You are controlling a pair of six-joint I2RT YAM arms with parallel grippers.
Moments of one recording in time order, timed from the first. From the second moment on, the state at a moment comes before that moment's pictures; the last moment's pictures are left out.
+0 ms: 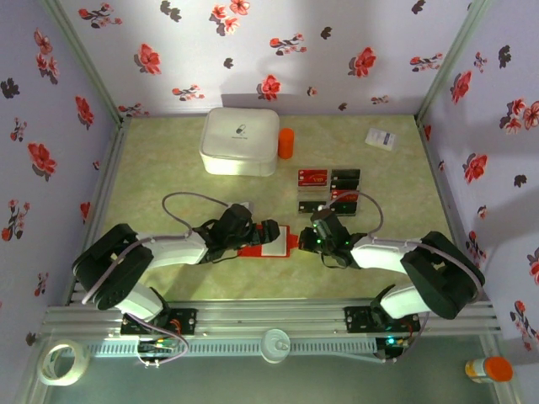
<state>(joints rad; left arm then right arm) -0.87 1.52 0.59 0.18 0.05 -0.93 0.71 1.40 0.42 0.13 -0.06 0.84</state>
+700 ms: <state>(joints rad) -0.90 1.51 0.70 -0.11 -0.06 -0.71 0.71 1.40 0.43 0.11 -0.07 0.84</state>
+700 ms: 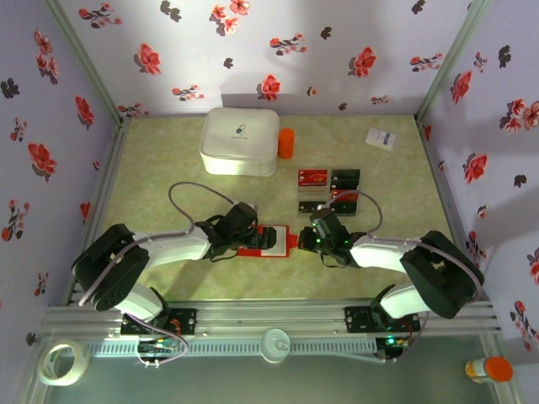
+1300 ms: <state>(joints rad) -0.96 1.58 0.77 -0.22 -0.19 -0.62 0.71 1.39 0.50 0.04 -0.12 0.84</state>
